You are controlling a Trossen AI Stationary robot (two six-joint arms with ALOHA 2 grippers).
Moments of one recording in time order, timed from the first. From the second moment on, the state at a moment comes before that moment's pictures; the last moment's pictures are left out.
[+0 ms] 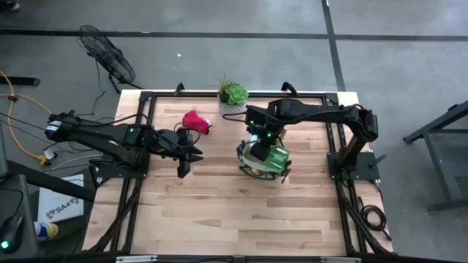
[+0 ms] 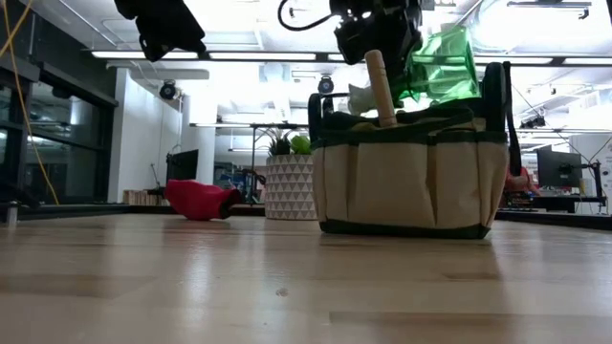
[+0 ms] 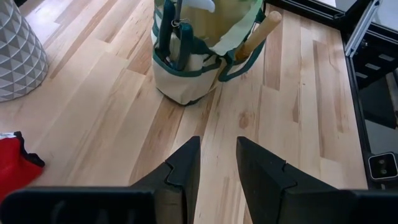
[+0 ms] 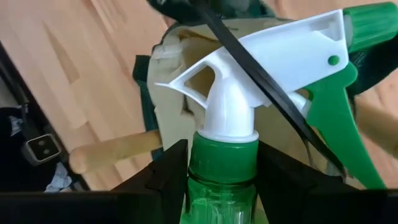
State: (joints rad) left arm -0.16 0.99 0.90 -0.52 -0.17 -0.42; right arm -0.17 1.75 1.60 -1.18 -0.31 0.41
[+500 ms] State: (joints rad) left arm -0.16 0.99 0.90 -0.53 -0.17 -0.43; right arm -0.12 1.75 1.60 -1.11 -0.23 0.22
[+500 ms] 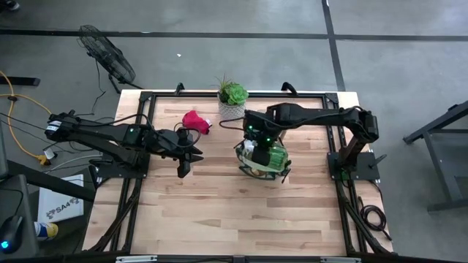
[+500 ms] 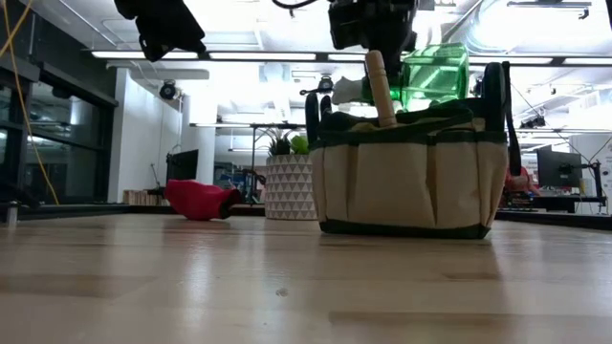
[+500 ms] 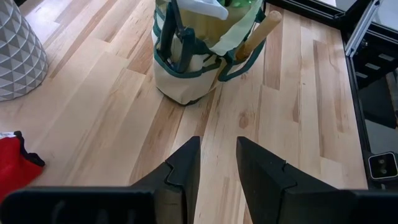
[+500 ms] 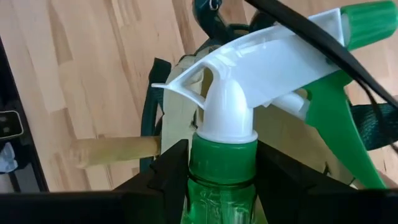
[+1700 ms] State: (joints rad) left arm -0.16 0.99 0.90 -0.53 -0.16 -0.43; right arm -0.10 1.73 1.60 -1.23 -0.23 0.25
